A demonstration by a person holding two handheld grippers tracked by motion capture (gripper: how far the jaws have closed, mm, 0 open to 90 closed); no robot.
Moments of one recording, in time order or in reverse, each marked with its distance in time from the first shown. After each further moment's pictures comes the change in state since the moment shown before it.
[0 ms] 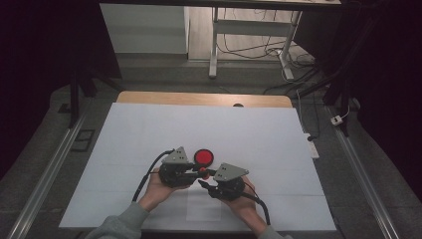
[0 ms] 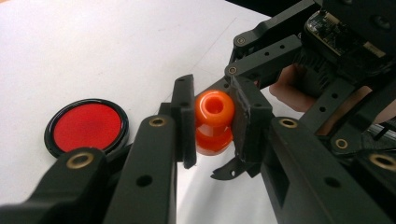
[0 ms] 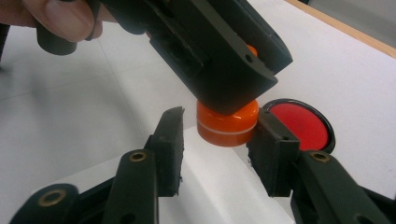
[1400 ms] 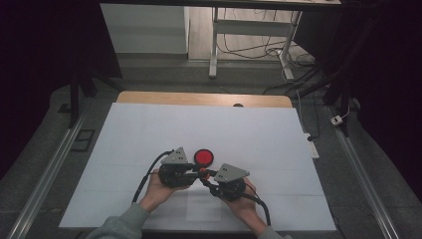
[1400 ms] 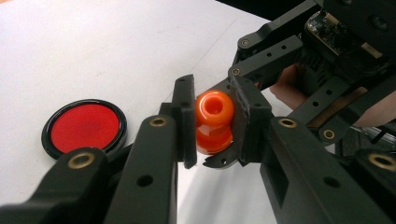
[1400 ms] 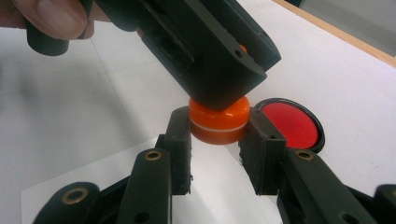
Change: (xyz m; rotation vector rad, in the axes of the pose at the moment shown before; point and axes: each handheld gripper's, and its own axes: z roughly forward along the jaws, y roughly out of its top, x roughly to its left) left arm 0.000 -0.002 -0.001 -0.017 -0.004 -0.006; right arm 0.001 -0.001 -0.002 -0.008 -0.030 -0.010
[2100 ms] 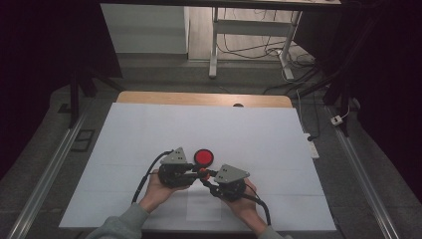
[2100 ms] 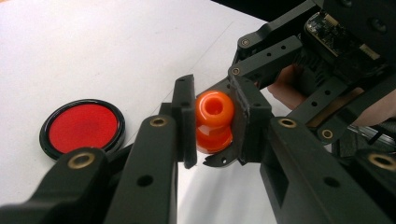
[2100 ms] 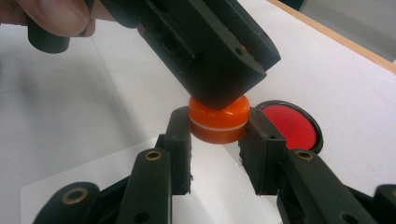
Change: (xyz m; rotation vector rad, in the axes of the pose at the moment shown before) left arm 0.000 0.000 -0.001 -0.003 -0.007 -0.006; right arm 0.001 0.000 -0.001 -0.005 0.000 -0.022
